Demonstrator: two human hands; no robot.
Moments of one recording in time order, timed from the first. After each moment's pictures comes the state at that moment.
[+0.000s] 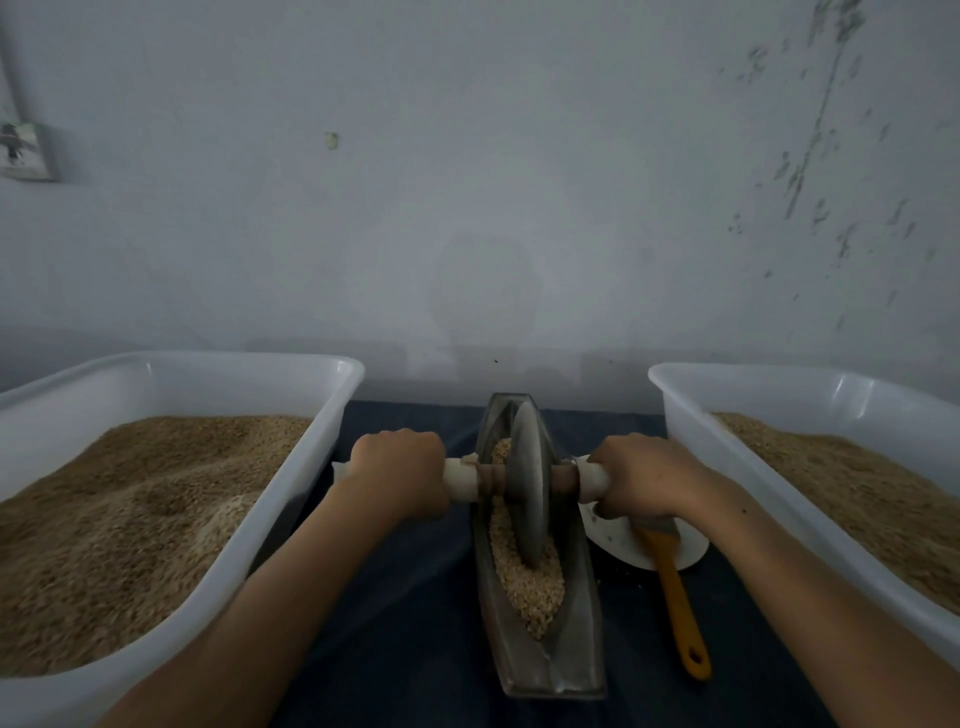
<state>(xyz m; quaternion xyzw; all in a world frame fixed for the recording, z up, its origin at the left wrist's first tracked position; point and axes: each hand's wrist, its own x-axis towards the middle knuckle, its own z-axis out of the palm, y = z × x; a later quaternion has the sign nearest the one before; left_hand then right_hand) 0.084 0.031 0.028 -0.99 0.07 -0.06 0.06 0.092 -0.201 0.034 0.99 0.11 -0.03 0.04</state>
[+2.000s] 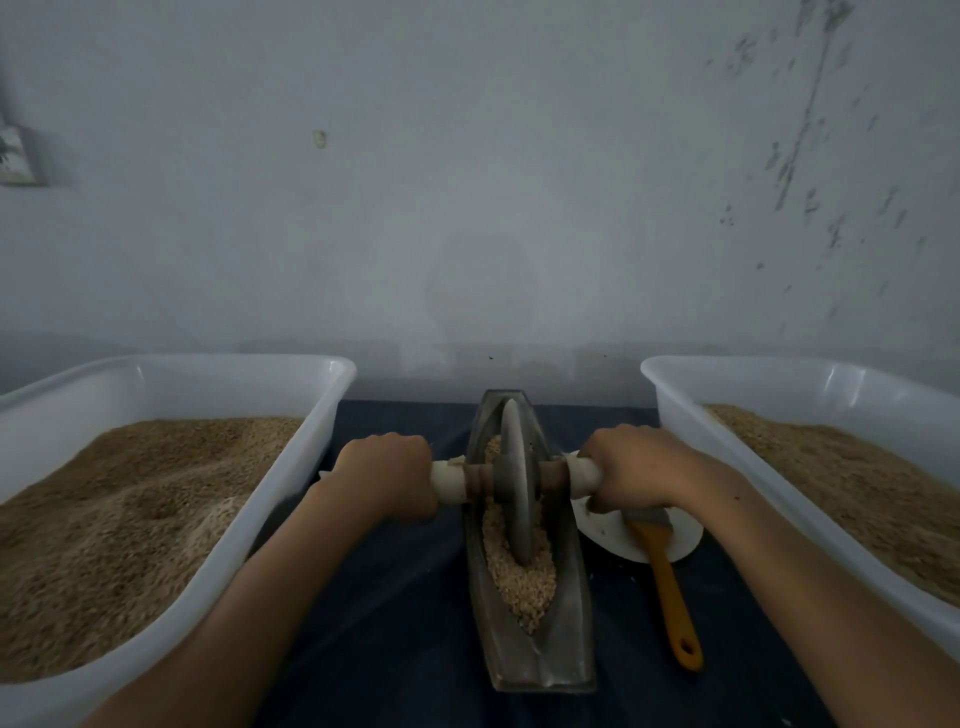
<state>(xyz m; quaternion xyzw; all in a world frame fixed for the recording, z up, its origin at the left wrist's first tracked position) 0.090 0.038 0.026 -1.00 0.07 0.00 0.03 0.091 -0.200 0.040 0.99 0.14 -0.03 0.06</state>
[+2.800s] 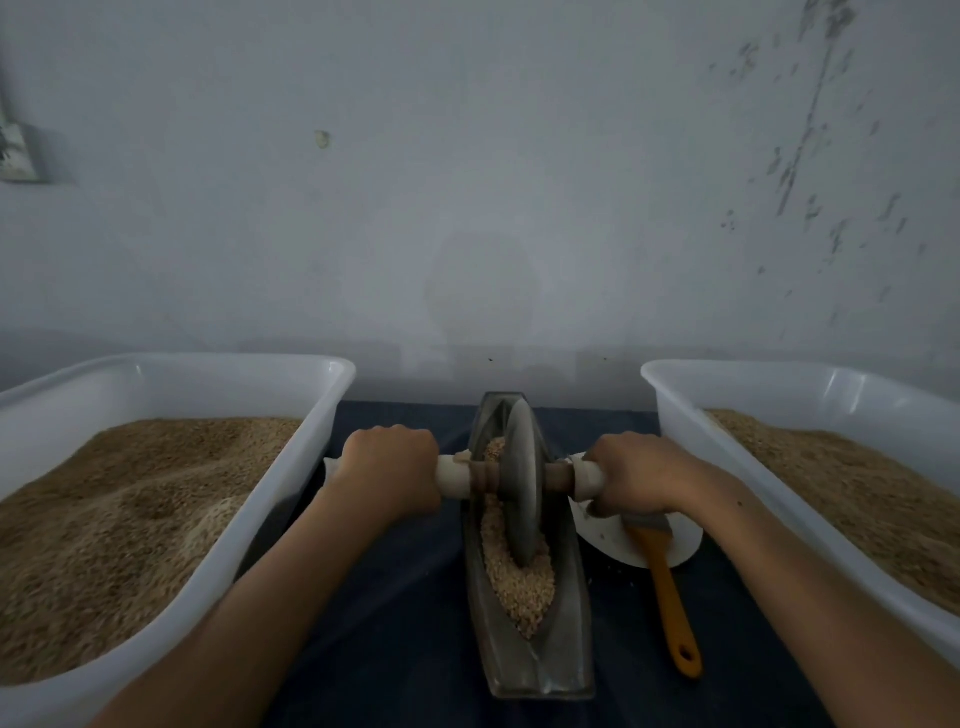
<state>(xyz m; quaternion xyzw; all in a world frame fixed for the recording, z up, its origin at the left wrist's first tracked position) 0.084 0.031 0.028 -0.99 0.08 -0.09 0.08 0.096 -0.208 0.034 0.99 0.13 -0.05 0.02</state>
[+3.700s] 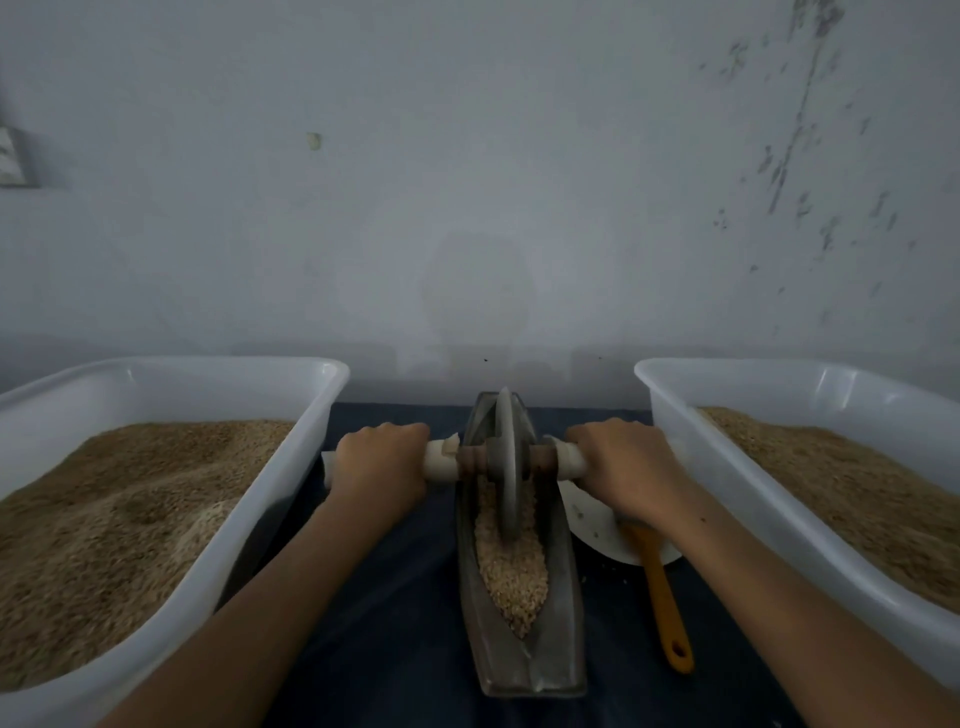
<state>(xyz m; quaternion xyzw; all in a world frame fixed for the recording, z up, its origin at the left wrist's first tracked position) 0.095 0.037 0.011 -0.98 0.07 -0.19 0.03 0.096 -0.202 0.019 0.98 0.13 0.17 0.04</state>
